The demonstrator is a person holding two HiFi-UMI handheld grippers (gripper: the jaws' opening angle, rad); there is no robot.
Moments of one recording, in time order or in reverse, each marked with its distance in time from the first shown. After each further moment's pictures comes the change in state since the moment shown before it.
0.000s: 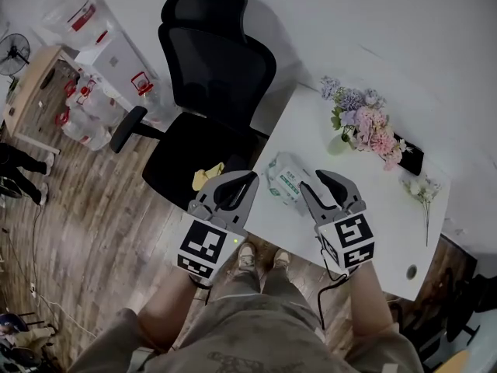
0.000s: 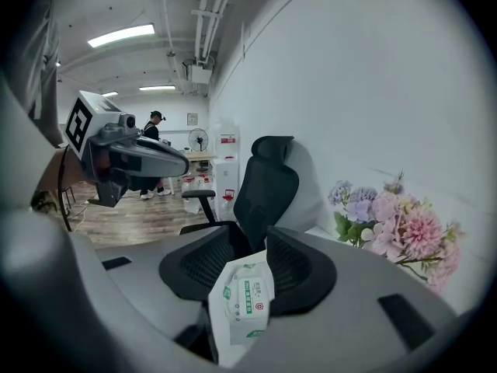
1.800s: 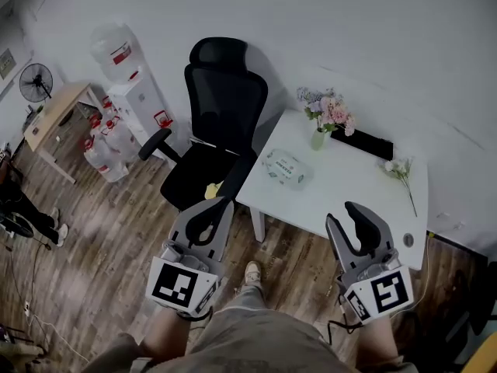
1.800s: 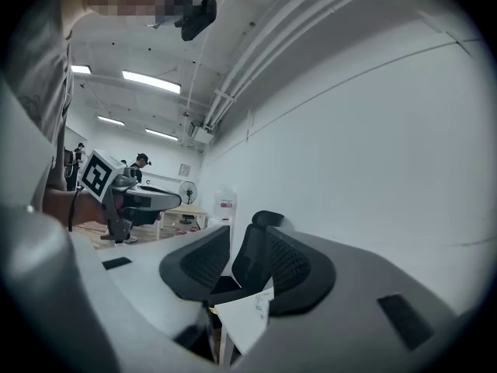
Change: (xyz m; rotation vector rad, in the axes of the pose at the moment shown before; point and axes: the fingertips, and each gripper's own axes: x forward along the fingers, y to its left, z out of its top) left arm -0.276 -0.156 0.061 0.115 -0.329 0.163; right arm -0.327 0.163 0.034 -0.036 -0.475 -0.161
